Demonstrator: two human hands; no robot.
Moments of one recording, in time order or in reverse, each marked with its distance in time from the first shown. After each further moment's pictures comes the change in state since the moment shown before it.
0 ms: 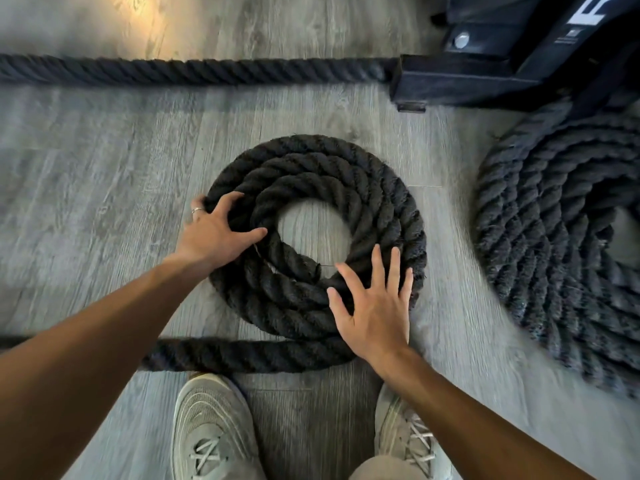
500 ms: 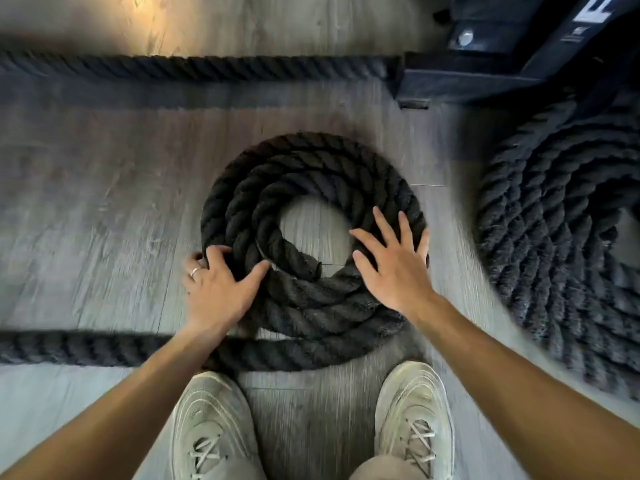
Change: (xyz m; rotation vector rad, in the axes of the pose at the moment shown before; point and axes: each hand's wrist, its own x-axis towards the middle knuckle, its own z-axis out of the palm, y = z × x) left_hand -0.081 -0.007 0.044 -0.257 0.134 -0.173; right_hand 0.069 0.042 -0.030 -0.007 -0.229 -0.086
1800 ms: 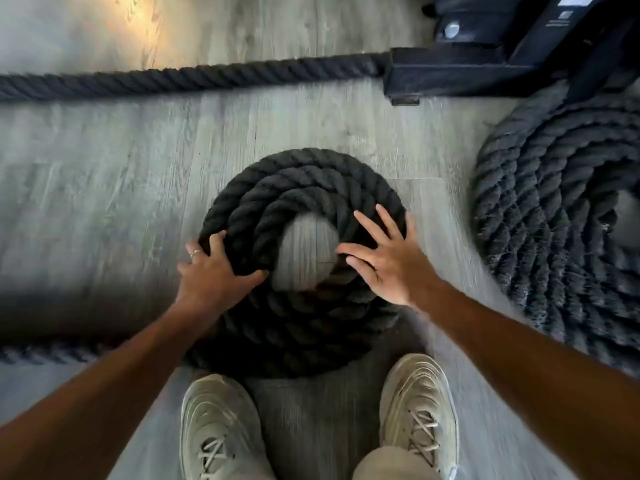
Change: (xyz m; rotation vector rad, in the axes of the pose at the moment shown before) left_hand 0.031 0.005 -0.011 0.540 -0.077 0.094; right_hand 0.003 0.011 -0.001 -0.156 0.019 -0.267
